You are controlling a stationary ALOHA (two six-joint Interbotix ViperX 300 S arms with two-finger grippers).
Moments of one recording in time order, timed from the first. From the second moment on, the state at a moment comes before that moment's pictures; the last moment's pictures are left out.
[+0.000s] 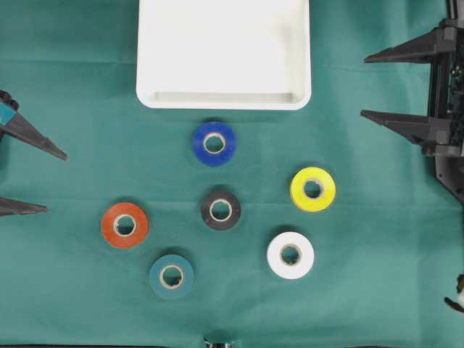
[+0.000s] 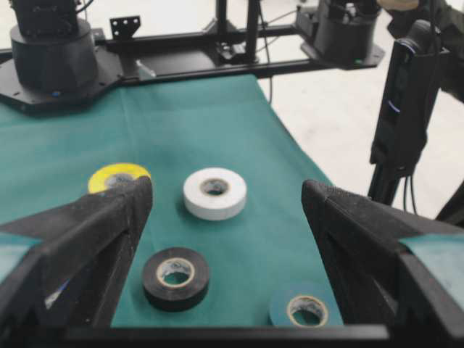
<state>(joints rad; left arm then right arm) -0.31 -0.95 1.13 -0.01 -0.14 -0.01 -0.09 -0.96 1.13 0.00 -0.12 0.01</state>
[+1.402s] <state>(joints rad) -0.30 -0.55 0.78 -0.01 0.47 -0.01 -0.09 -0.96 1.13 0.00 -0.09 0.01</state>
